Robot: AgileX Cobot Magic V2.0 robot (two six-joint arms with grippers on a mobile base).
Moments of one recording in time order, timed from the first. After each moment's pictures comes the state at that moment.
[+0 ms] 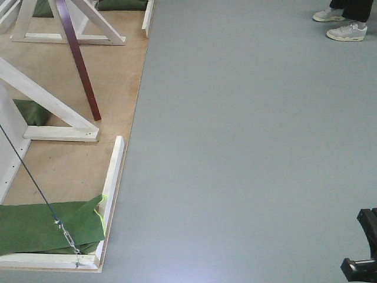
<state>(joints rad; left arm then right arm) -0.01 -0.01 0.03 0.17 0.06 -0.17 0.06 -0.01 0.03 0.07 0.38 -0.06</state>
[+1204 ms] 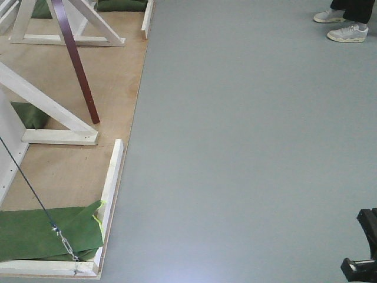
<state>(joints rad) -0.01 -0.01 0.03 0.17 0.06 -0.17 0.06 -0.01 0.03 0.07 0.38 -0.06</state>
